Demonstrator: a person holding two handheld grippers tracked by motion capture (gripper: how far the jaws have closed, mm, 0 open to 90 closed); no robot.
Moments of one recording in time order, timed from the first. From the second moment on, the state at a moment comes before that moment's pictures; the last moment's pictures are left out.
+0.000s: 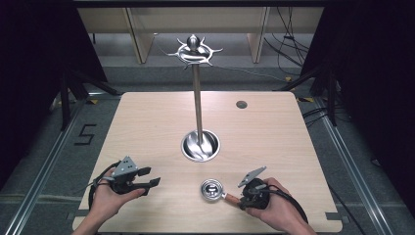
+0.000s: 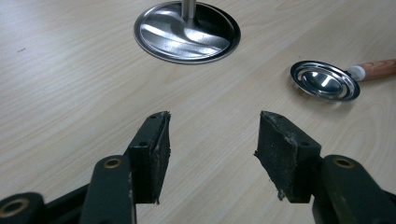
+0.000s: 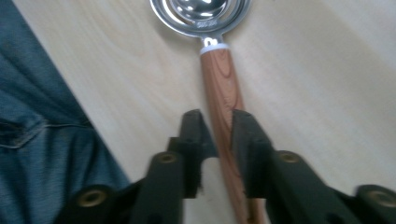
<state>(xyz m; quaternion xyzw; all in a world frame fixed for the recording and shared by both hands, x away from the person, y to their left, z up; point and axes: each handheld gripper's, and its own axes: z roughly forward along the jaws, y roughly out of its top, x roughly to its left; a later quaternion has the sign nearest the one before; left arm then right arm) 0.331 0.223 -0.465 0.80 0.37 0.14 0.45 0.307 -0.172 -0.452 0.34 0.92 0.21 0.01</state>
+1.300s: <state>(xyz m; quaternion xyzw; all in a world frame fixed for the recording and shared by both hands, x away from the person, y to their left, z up) 0.330 0.223 -0.465 0.81 0.37 0.13 0.44 0.337 -0.182 -0.474 0.48 0.87 0.06 -0.02</state>
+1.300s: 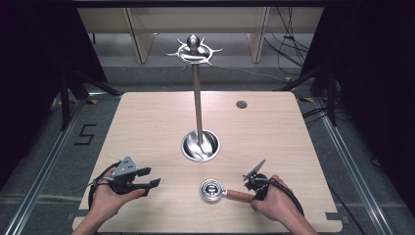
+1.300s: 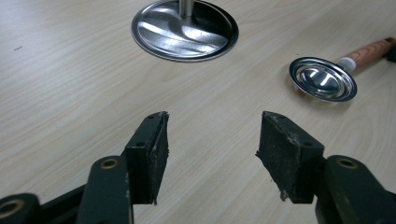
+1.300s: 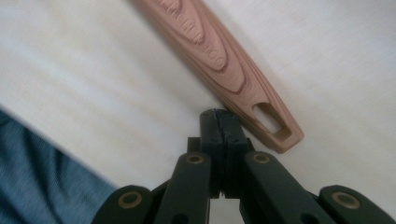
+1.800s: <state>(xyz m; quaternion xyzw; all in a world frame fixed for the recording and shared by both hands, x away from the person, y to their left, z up) 0.331 0.222 -0.467 0.81 0.37 0.13 0.44 0.399 -0.174 -0.473 0.52 0.85 0.07 0.02</state>
